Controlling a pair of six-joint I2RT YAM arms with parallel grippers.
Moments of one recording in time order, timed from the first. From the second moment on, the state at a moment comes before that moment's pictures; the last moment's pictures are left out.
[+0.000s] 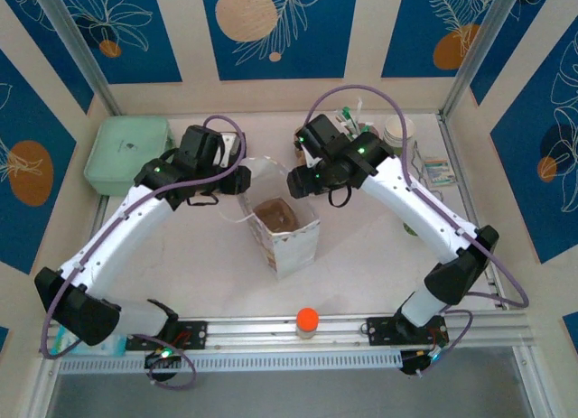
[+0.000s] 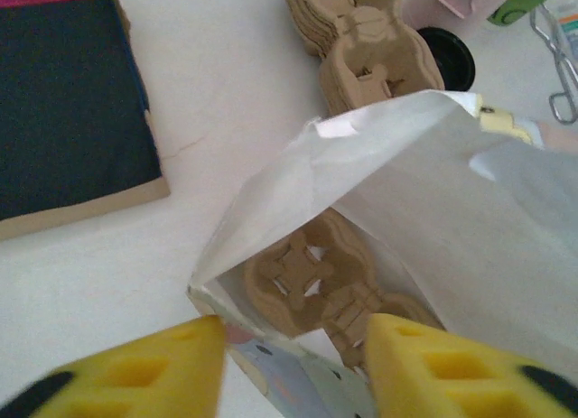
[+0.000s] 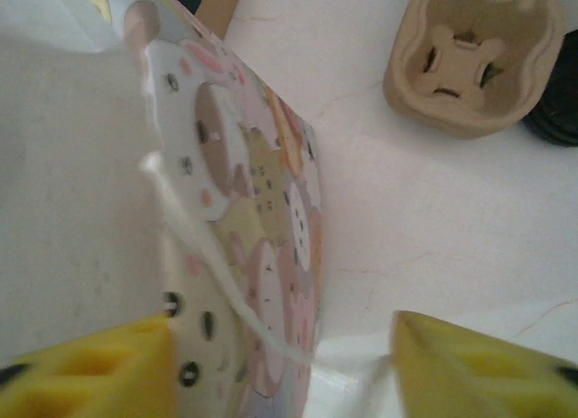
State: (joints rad) left arm -0.54 1.33 1.40 -0.89 0.07 -0.32; right arm 0.76 1.59 1.77 -1.24 0.05 0.38
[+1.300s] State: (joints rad) left arm -0.67 0.71 0.92 -0.24 0.16 -0.28; right arm 1.19 1.08 1.09 -0.26 0.60 0.10
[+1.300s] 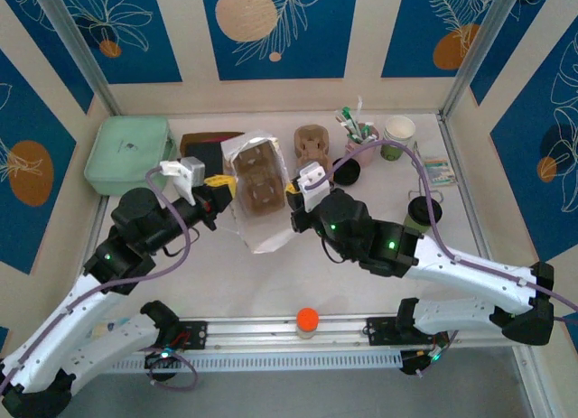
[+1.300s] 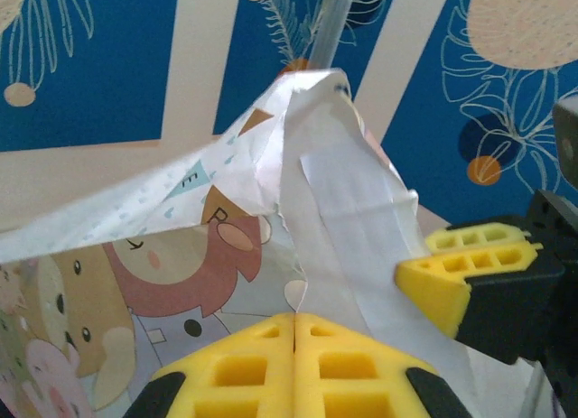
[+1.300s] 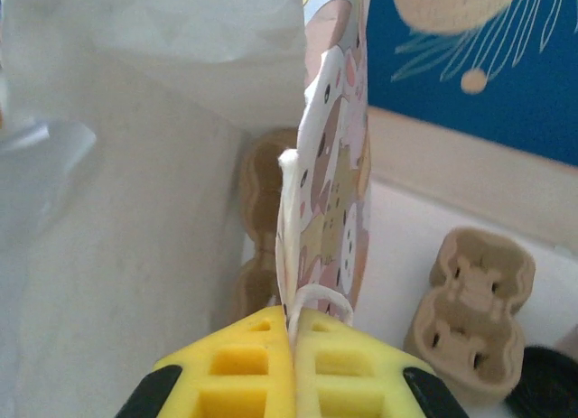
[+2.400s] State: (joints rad) left arm -0.69 1.22 1.50 -0.71 -0.02 -0.29; right arm 0.99 1.20 1.46 -0.91 0.34 0.51
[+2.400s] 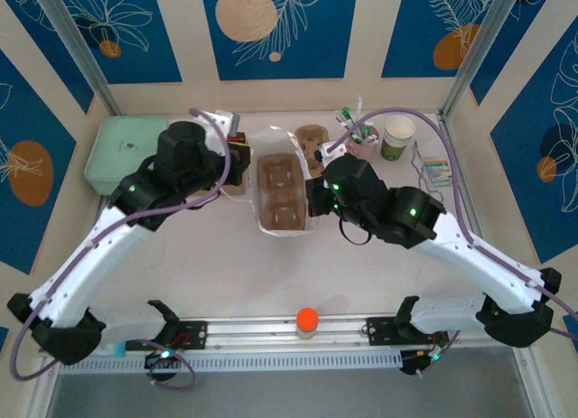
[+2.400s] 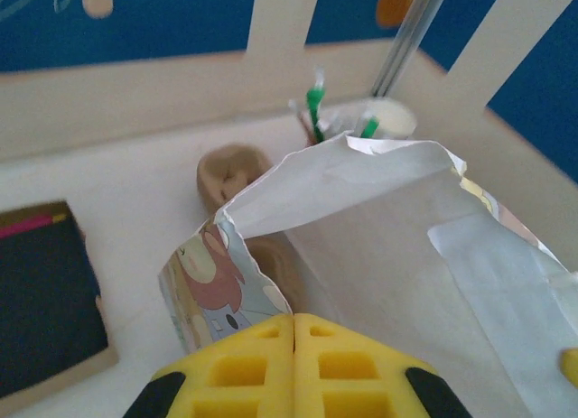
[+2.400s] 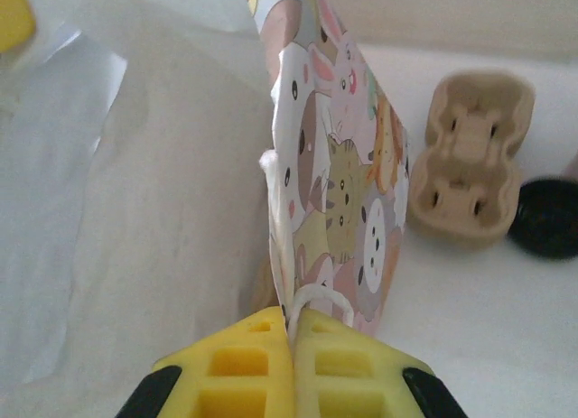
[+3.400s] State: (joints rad) left arm -0.62 1.40 1.49 -0.77 0.05 -0.36; right arm 0.76 1.37 1.54 -1.13 0.13 0.52
